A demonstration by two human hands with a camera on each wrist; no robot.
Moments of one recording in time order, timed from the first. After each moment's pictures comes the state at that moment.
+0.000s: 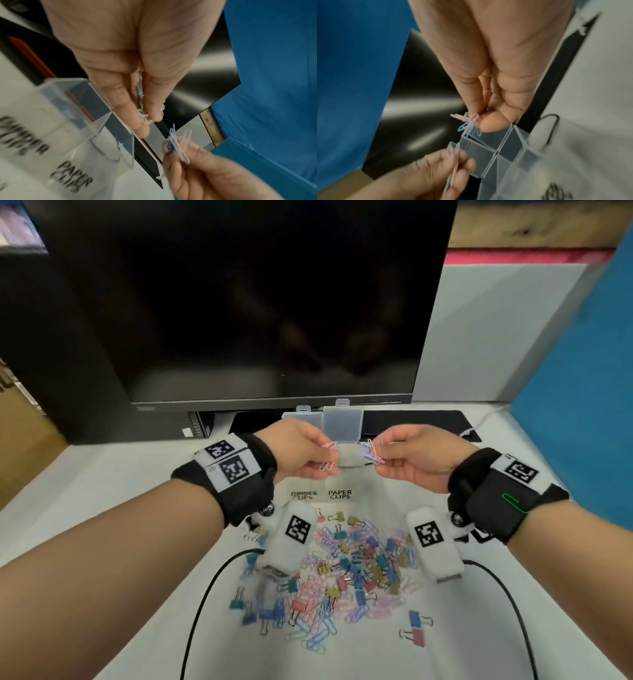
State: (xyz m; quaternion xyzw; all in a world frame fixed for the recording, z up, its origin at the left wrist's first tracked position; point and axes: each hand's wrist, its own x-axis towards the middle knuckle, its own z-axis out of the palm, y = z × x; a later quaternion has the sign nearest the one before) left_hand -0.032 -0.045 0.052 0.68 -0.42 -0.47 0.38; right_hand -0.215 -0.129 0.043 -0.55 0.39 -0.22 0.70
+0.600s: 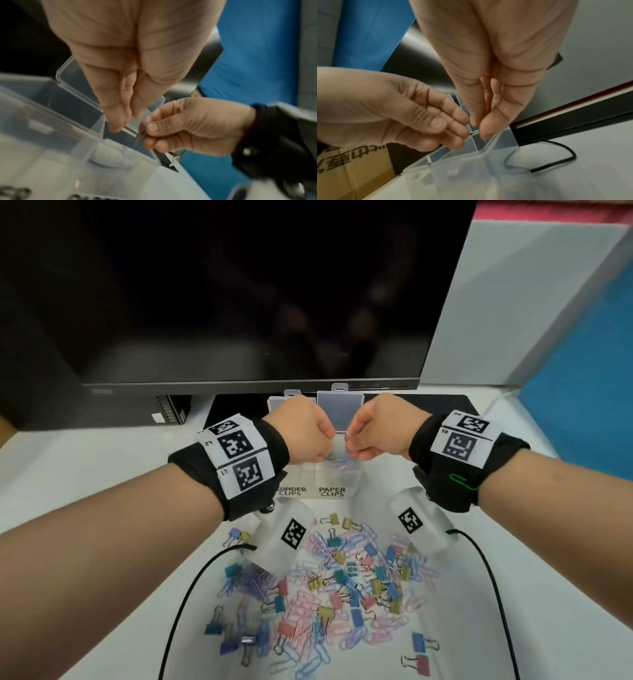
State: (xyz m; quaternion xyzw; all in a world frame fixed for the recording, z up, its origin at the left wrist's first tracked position) left_hand -0.032 -0.090 0.043 0.75 -0.54 -0.28 0.24; right_hand -0.160 -0.173 0.033 -0.79 0.46 -0.07 0.40
